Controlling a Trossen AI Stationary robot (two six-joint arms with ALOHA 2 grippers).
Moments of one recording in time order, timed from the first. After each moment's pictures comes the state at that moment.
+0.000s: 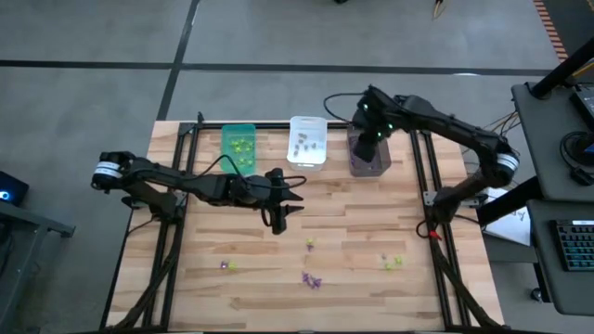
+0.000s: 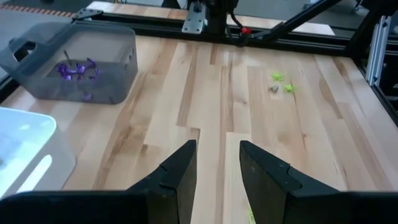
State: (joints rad) left arm -0.08 1.46 0.93 0.06 -0.14 -0.15; right arm -0.65 1.49 1.37 -1.02 -0.04 -0.19
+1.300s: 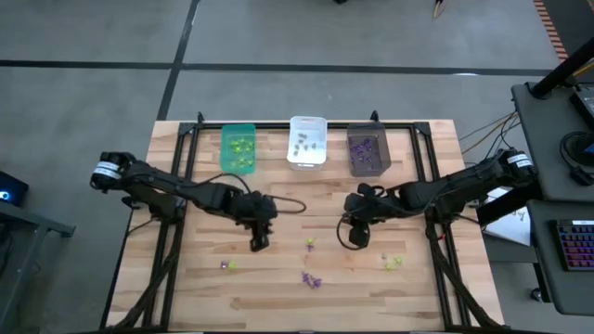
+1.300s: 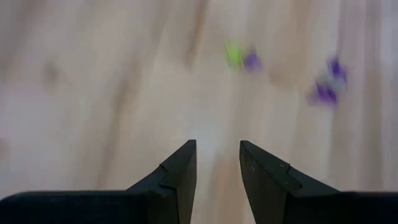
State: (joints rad) left arm -0.17 1.46 0.94 -0.44 -0.02 -0.44; right arm 0.21 1.31 0.83 -0.43 0.15 0.46
